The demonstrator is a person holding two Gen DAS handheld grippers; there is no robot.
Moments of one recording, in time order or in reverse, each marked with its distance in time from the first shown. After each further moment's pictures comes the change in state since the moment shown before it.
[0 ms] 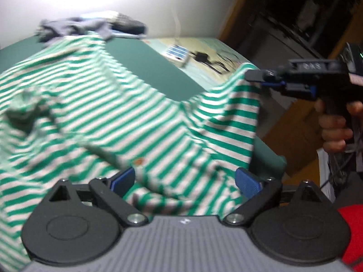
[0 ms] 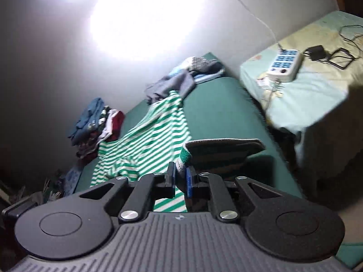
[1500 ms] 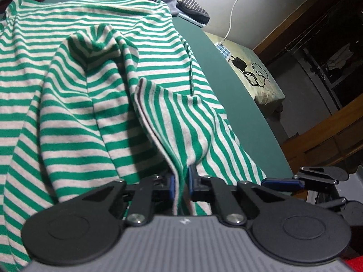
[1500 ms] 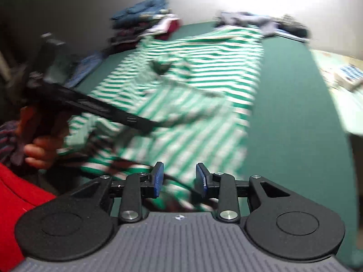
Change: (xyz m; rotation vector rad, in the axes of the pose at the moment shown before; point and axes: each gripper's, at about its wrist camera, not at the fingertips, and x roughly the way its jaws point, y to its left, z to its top) left arm 0.007 0.066 -0.027 -0.266 0.049 -0.037; right arm 0.036 0.072 -0.107 -0.484 0.329 -0.039
